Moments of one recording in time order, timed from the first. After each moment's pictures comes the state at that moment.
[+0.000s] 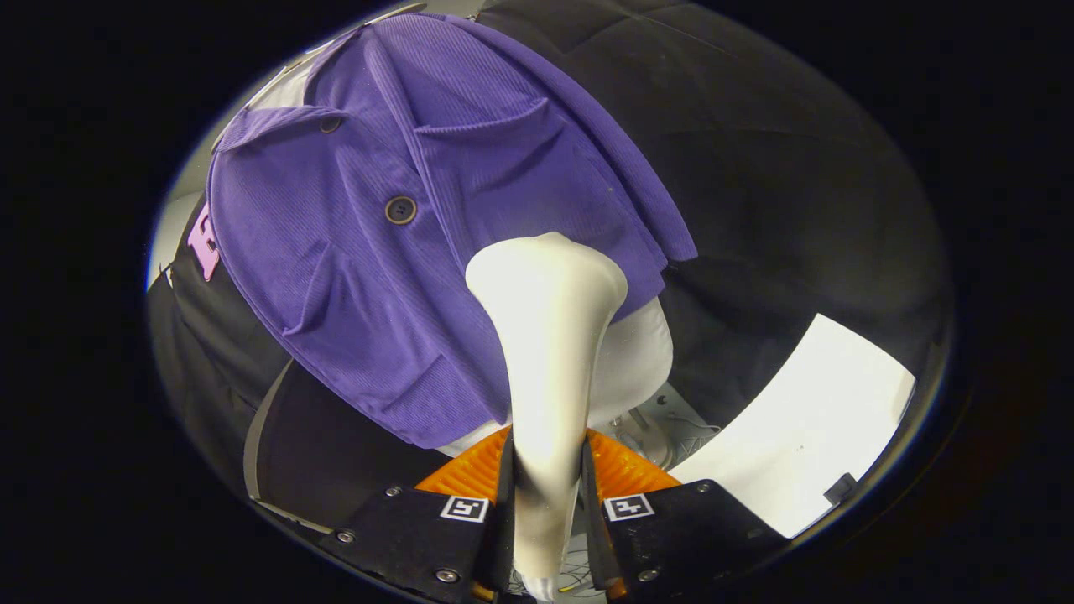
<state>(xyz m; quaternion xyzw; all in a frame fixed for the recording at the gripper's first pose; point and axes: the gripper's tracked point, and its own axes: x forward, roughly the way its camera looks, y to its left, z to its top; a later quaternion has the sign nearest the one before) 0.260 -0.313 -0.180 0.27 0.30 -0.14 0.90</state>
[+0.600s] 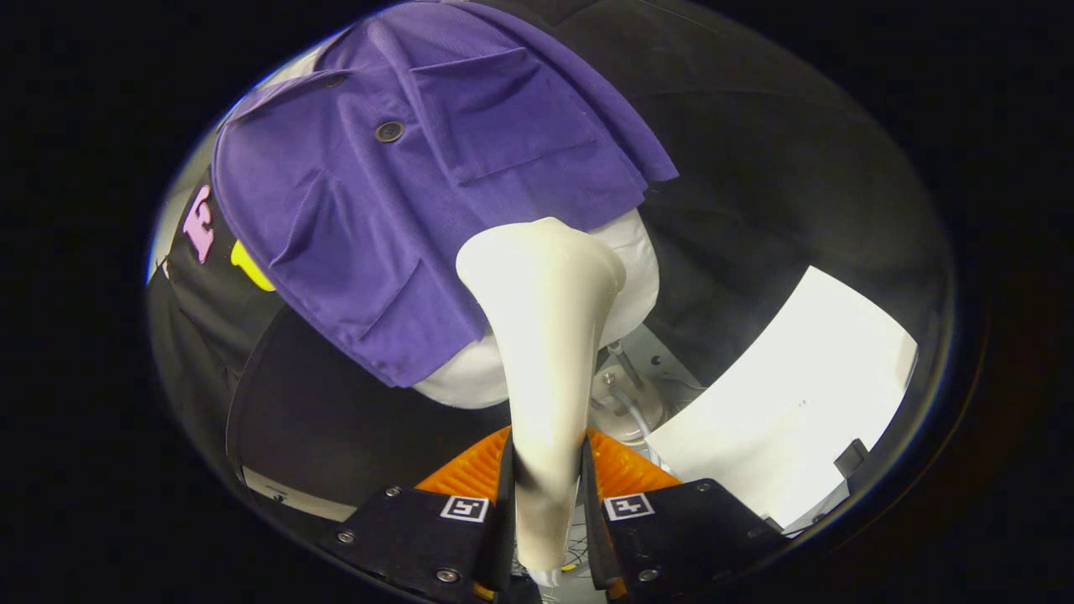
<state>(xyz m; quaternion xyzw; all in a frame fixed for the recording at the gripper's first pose) 0.207 -0.263 -0.211 0.27 0.34 -0.11 0.89</state>
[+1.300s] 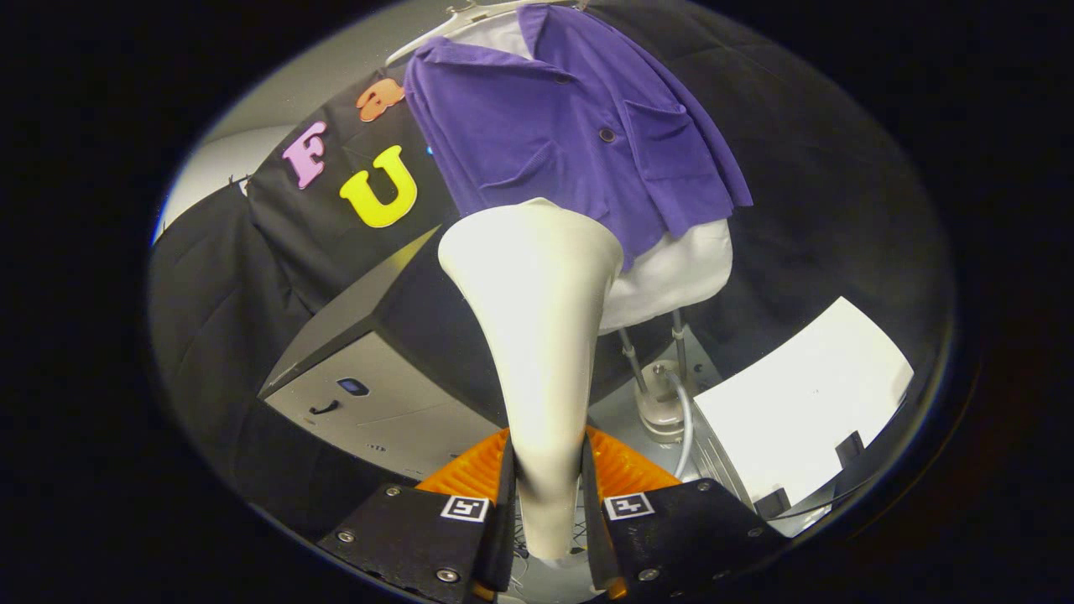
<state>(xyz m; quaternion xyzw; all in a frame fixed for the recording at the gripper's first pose) 0.090 -0.115 -0.136 0.19 0.30 0.00 0.94</state>
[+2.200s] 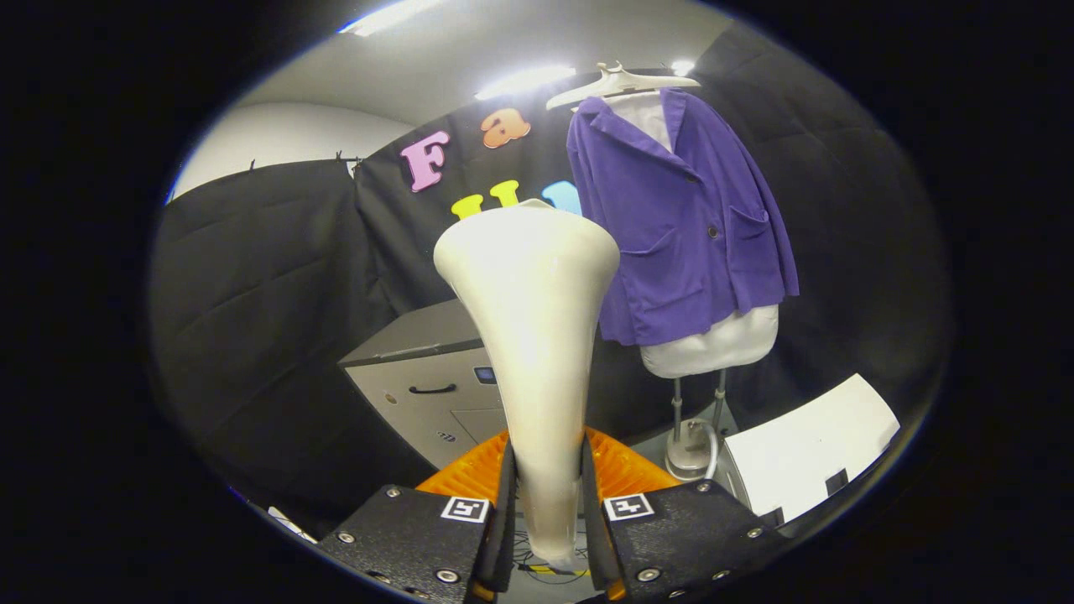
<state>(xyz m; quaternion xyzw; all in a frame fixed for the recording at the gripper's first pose) -0.005 -0.021 -0.036 0.11 0.20 0.09 0.97</state>
